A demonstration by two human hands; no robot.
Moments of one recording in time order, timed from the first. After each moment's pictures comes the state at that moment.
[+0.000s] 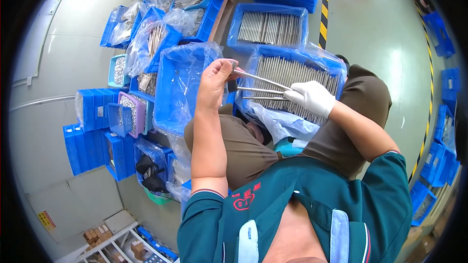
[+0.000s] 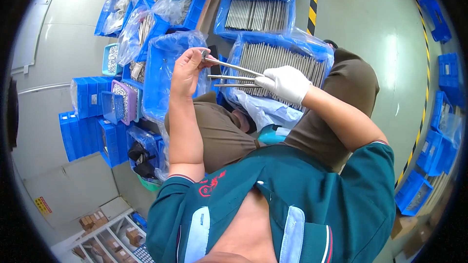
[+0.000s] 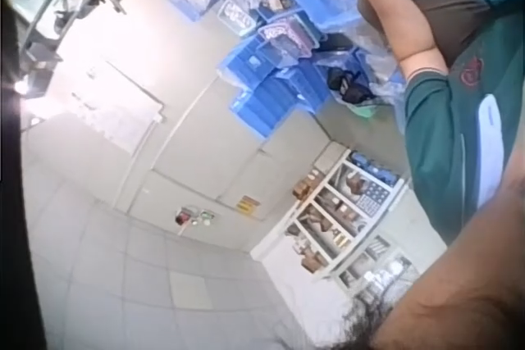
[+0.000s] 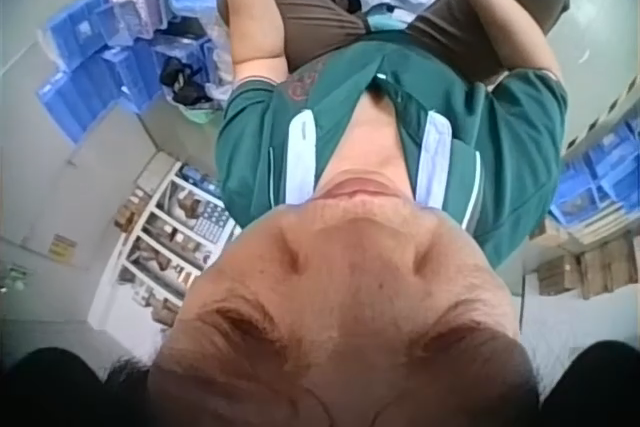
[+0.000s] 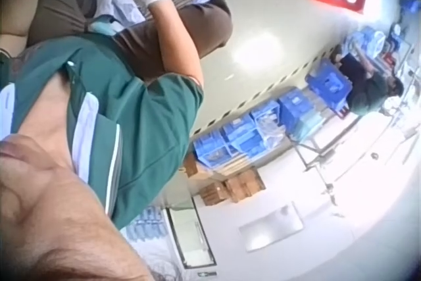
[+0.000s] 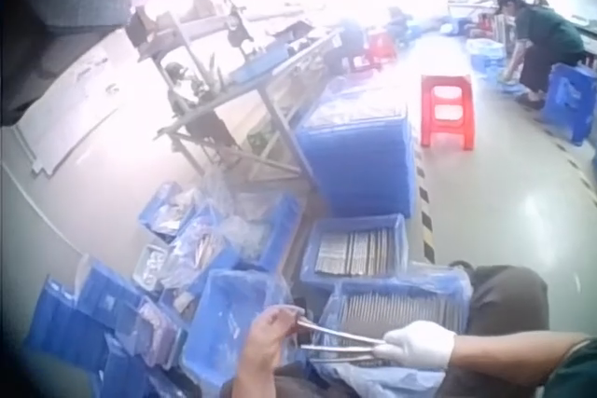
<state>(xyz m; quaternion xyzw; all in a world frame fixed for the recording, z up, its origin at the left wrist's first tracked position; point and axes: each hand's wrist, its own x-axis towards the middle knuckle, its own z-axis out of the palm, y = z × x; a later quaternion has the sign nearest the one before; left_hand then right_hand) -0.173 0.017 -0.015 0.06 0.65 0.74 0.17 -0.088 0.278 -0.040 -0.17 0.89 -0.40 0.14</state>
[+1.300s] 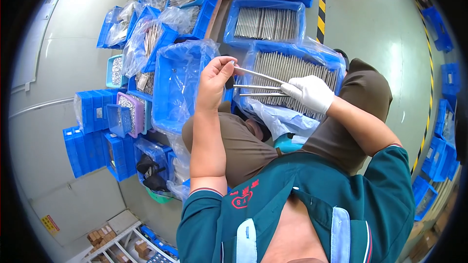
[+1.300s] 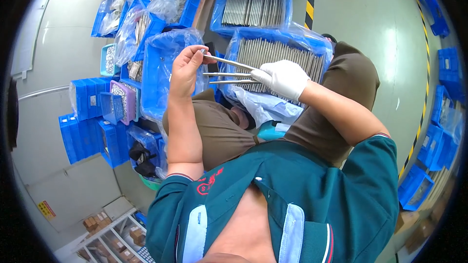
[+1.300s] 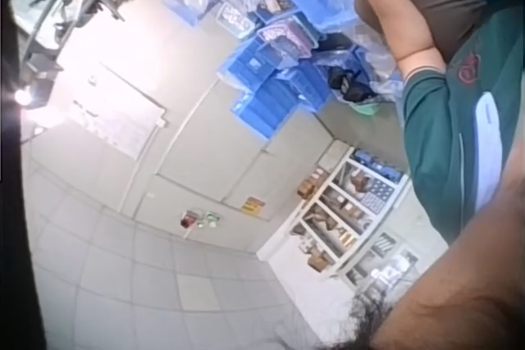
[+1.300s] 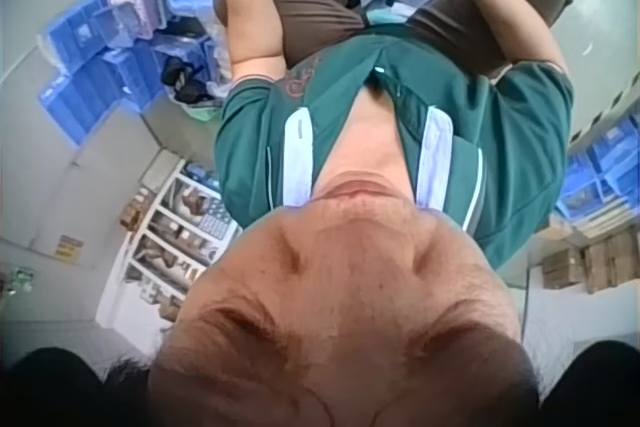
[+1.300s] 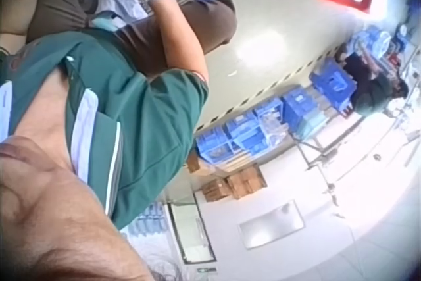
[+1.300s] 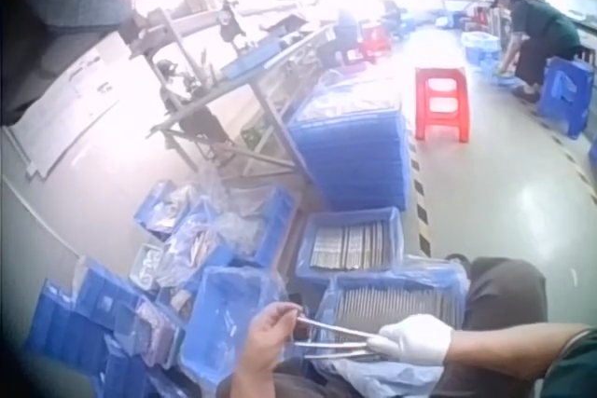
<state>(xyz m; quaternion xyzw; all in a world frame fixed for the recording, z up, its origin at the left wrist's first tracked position) -0.167 0.025 -0.015 0.10 0.65 0.73 0.18 -0.087 0.278 -0.039 -0.14 0.90 -0.39 0.13</state>
